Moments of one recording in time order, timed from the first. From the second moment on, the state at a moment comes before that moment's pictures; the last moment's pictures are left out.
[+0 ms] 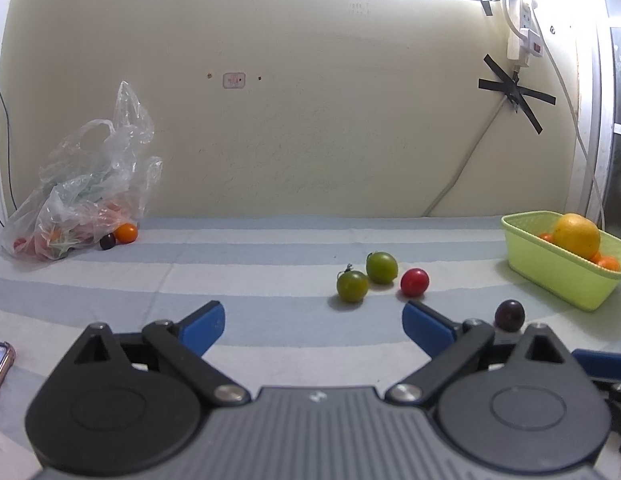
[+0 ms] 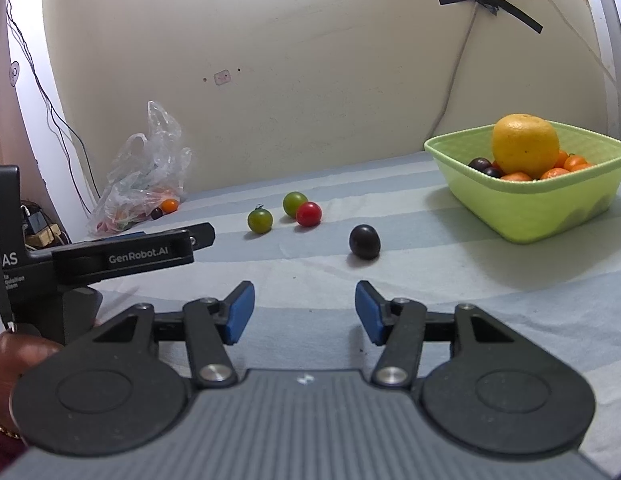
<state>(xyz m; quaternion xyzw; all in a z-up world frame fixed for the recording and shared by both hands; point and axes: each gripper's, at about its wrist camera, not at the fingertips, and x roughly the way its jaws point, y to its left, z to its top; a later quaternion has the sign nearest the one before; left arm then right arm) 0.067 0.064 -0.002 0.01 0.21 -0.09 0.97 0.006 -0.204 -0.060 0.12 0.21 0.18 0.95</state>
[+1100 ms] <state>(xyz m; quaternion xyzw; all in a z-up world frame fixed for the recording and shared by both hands) 0.174 0.059 -0.013 -0.02 0.32 -0.24 0.92 0.171 -0.171 -0.038 0.03 0.33 0.24 0.91</state>
